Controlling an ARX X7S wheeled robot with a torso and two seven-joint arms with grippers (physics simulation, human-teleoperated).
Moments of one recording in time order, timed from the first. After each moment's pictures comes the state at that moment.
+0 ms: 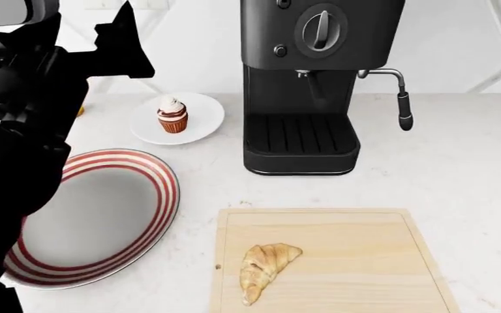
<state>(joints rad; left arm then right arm) -0.91 -0.45 0.05 0.41 -0.87 -0.79 -0.39 2.17 0.09 0.06 1.07 0.05 0.72 -0.15</state>
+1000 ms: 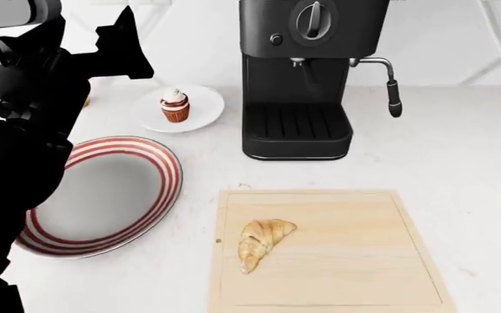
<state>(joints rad) -0.91 -0.45 0.06 0.34 -0.87 -0.76 -0.36 2.33 0.03 -0.06 1.31 -0.01 0.51 -0.13</state>
